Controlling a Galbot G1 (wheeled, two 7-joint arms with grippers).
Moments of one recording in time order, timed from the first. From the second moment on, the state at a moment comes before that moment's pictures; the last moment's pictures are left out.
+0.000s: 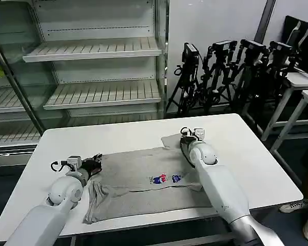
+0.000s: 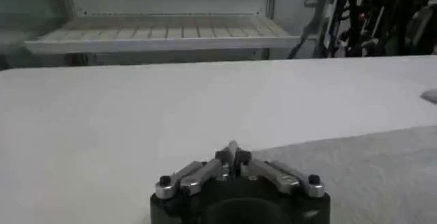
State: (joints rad) left arm 0.88 -0.96 -0.21 -1.65 -0.81 0.58 -0.28; right arm -0.45 1.38 0.12 1.13 0.57 -0.54 0.22
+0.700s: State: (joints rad) left arm 0.95 -0.91 -0.32 -1.79 -0.87 0.58 -0.26; right arm -0.57 1.30 0.16 1.39 0.56 -0.47 0.21
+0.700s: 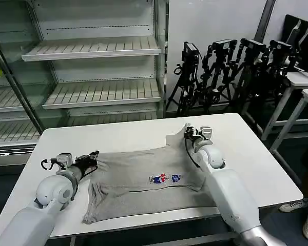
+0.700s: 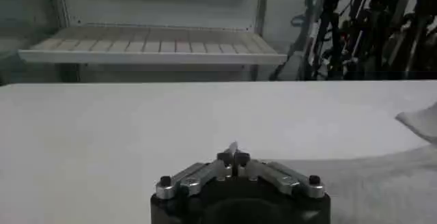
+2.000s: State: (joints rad) left arm 1.43 -0.87 -0.54 -2.21 -0.80 0.57 -0.22; right arm -1.21 1.09 0.44 2.03 0.52 -0.41 0.17
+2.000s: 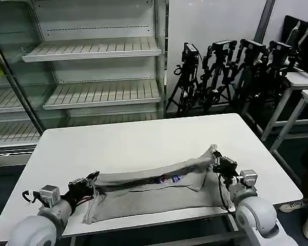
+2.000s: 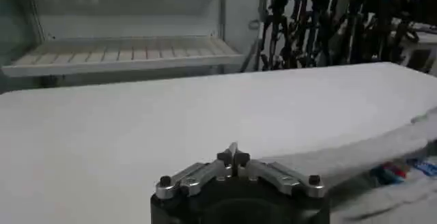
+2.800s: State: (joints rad) left arm 1.51 -0.90 -0.53 -2.20 -0.67 0.57 -0.19; right arm -1.37 1.14 0.47 2.06 0.45 -0.43 0.18
